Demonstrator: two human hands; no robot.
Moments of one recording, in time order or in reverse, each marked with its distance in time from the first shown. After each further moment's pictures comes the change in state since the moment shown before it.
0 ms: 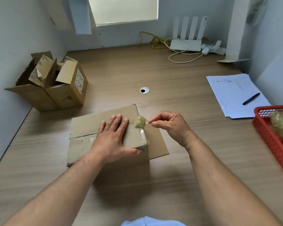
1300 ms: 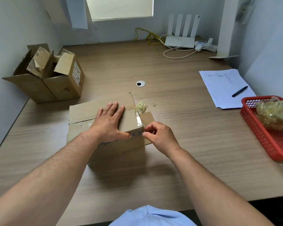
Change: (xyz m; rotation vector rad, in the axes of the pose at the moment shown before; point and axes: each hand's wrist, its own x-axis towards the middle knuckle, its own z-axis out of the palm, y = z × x) left_hand 0.000 -0.010 -0.007 -0.027 -0.064 0.043; right_hand -0.053 0.039 0.047 -0.442 0.162 0.135
